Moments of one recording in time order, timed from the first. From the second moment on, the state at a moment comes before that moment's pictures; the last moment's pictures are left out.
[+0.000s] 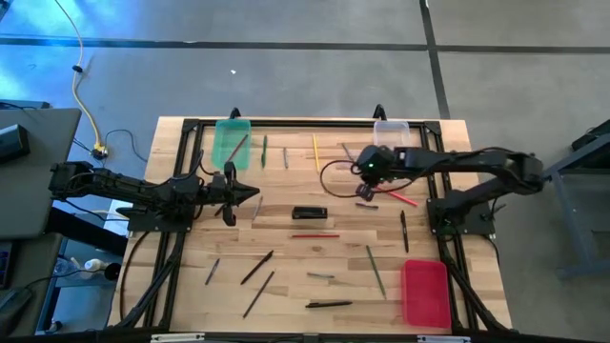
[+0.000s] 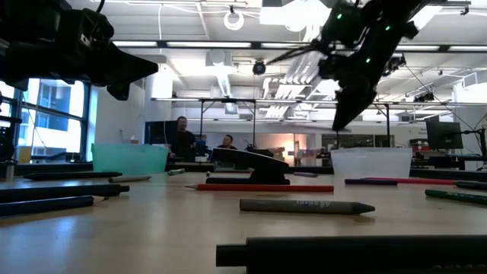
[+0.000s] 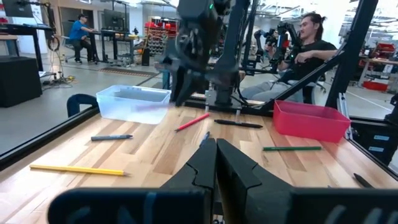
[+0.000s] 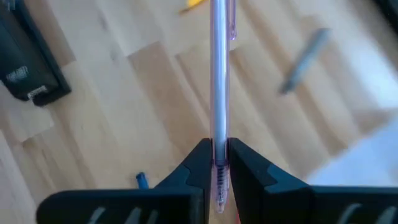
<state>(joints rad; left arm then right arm) 0.16 0.84 0.01 0.84 -0.07 -0.09 -0.27 1.30 0.83 -0.59 0.17 0.19</state>
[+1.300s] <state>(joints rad) 0.16 0.84 0.01 0.84 -0.10 -0.10 -0.90 1.56 0.84 -0.68 0.20 0.13</state>
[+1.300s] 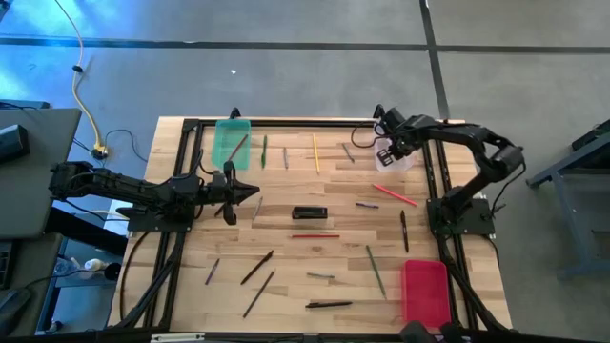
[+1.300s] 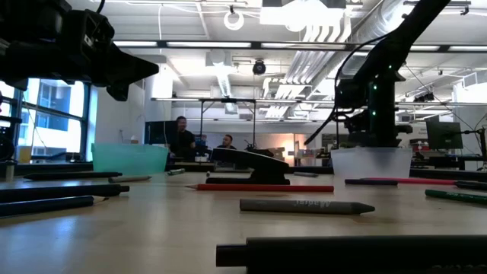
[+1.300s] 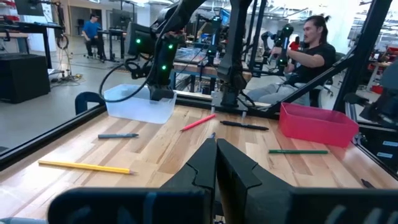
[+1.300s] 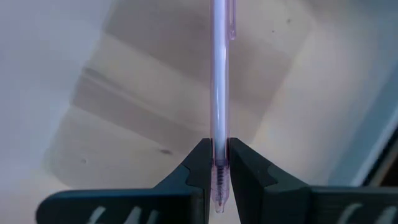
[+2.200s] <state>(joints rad) 0.16 0.84 0.01 0.83 -0.11 -0.09 -0.89 1.42 0.84 -0.72 0.17 0.02</state>
